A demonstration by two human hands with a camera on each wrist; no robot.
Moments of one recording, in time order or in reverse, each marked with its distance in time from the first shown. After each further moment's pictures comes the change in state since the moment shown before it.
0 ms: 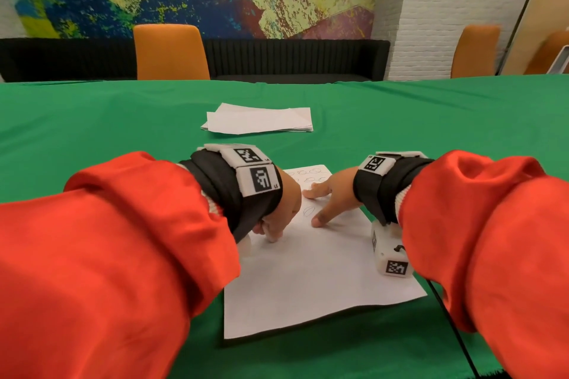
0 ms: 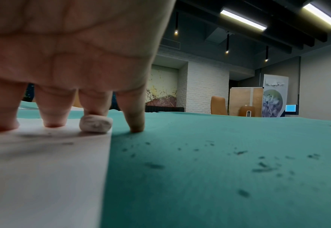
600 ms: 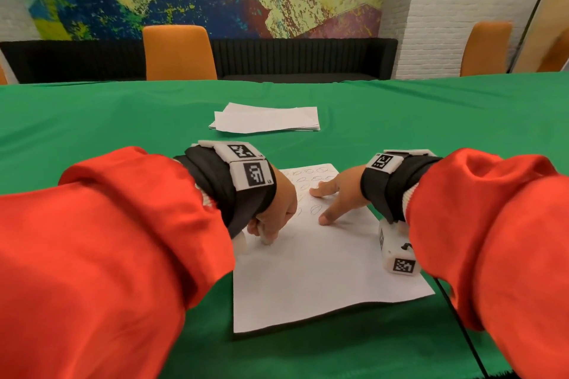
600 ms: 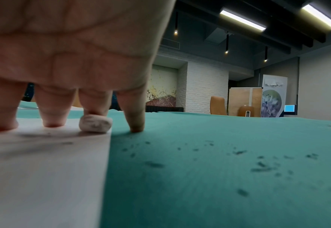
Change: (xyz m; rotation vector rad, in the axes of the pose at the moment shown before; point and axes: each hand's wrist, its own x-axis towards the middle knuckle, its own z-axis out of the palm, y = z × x) left_hand -0.002 -0.016 0.009 -0.089 -0.047 -0.005; right_hand 0.001 -0.001 -0.001 -0.020 -0.006 0.001
